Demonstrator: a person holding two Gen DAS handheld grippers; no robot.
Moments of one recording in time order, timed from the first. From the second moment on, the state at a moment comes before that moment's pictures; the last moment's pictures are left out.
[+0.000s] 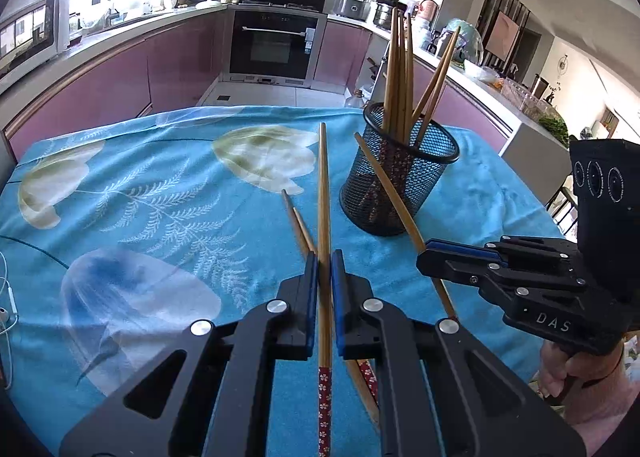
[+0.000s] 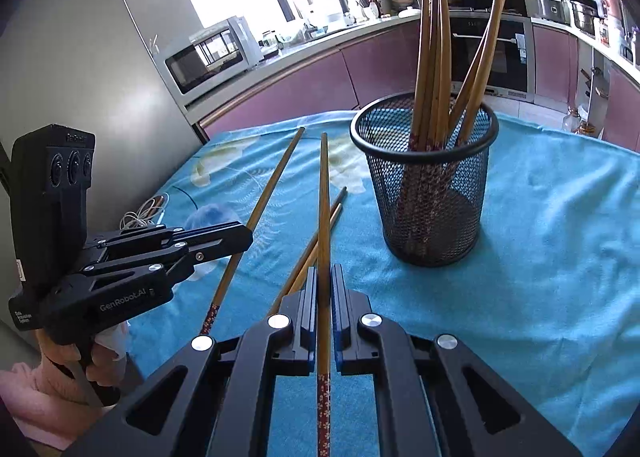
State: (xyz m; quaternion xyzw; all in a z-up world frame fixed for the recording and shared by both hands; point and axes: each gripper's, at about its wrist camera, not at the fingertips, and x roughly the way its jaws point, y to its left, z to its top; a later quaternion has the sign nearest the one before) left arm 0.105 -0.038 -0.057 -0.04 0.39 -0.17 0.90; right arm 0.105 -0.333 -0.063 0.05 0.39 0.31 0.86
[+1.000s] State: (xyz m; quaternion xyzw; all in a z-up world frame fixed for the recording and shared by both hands) left arm 0.089 -0.038 0.025 -0.08 0.30 -0.24 0.92; right arm 0.102 -0.377 0.012 0.08 0.29 0.31 0.90
